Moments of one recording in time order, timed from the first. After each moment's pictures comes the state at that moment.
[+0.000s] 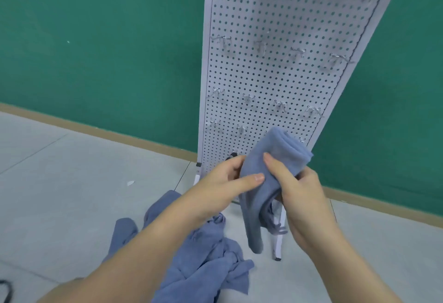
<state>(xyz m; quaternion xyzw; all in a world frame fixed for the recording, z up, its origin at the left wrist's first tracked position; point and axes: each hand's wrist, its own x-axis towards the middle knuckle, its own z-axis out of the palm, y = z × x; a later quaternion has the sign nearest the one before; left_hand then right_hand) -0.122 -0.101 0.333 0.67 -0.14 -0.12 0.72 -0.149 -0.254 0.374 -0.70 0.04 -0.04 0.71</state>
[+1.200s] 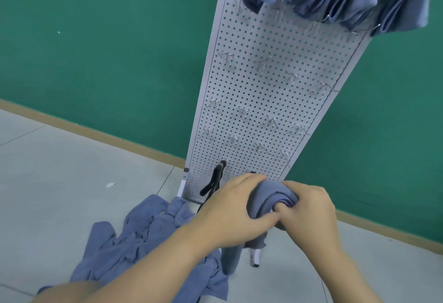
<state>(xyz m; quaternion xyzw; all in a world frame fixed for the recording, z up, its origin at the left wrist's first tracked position) -0.150 -0.113 0.330 0.86 -0.22 0.07 0.46 -0.154 -0.288 0.355 -0.95 -0.06 -0.22 0.21</state>
